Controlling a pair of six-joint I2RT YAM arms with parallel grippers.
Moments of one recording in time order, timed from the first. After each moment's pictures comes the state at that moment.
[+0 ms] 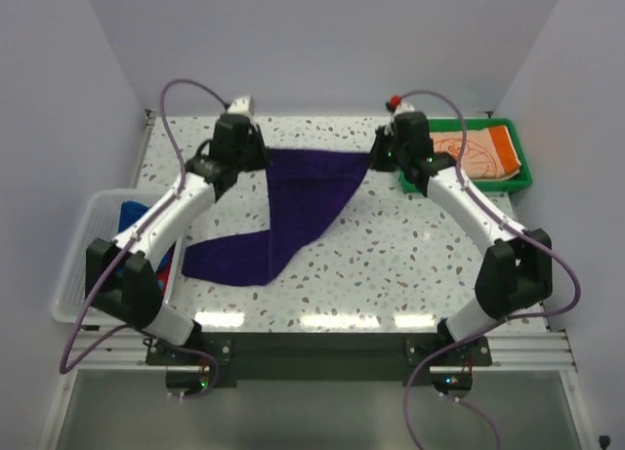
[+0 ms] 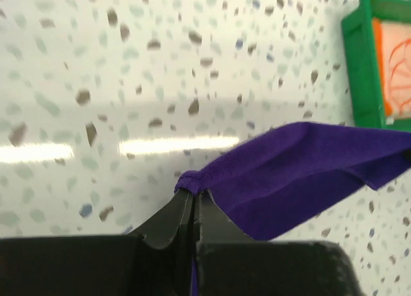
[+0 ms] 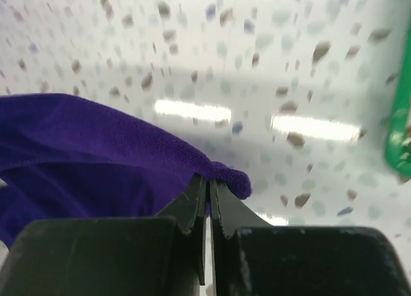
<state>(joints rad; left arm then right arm) -0.43 1.46 1.12 -0.26 -0.08 -0.50 0.36 1.58 1.20 -0.29 -0.08 0.40</state>
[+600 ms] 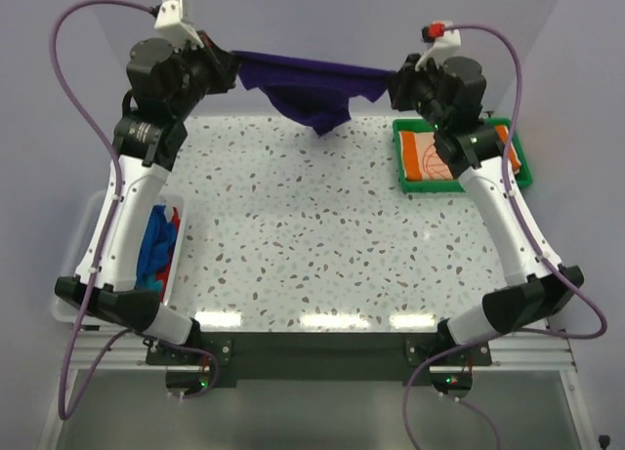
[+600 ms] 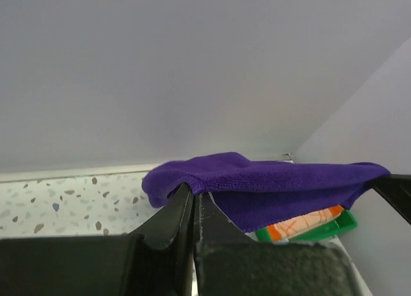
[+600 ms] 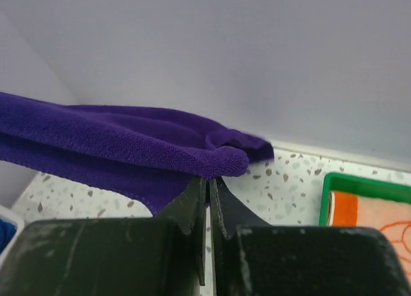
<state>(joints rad) -0.26 1.55 1.99 -0.42 0.05 -0.40 0.32 1.53 1.83 -0.33 -0.01 0.19</state>
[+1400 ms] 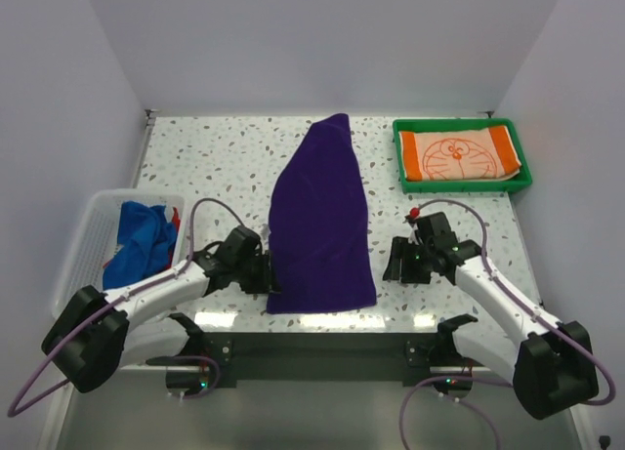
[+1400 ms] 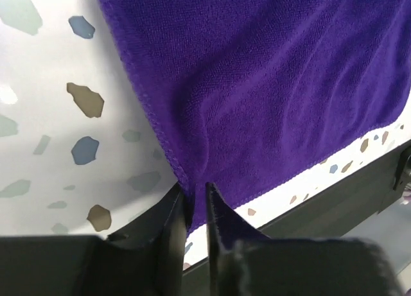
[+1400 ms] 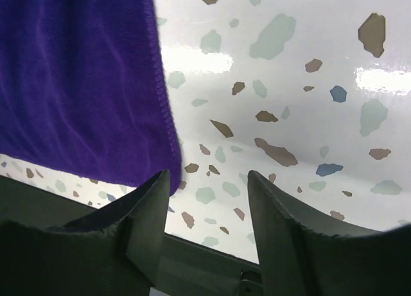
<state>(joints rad) -0.64 1.14 0.46 -0.33 0.22 -0.71 0.32 1.04 0.55 -0.64 -0.21 0.45</state>
